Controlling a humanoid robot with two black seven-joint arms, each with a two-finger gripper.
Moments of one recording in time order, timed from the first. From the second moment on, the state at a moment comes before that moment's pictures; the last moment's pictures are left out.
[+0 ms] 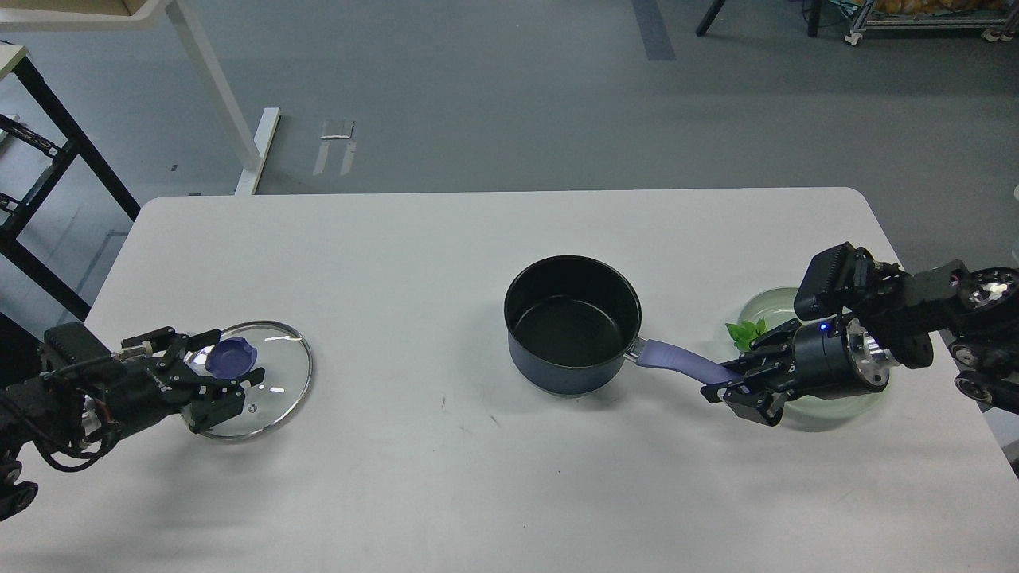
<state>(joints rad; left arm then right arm) -0.61 0.84 -0.03 -0.93 1.74 0.49 -0.49 1.19 -0.87 -0.26 1.41 -1.83 0.25 0.49</state>
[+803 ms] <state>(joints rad) -0.95 0.99 -0.10 -1.16 0.45 -0.28 -0.49 1.30 -0.92 -0.25 1.44 -1.64 0.24 0.49</state>
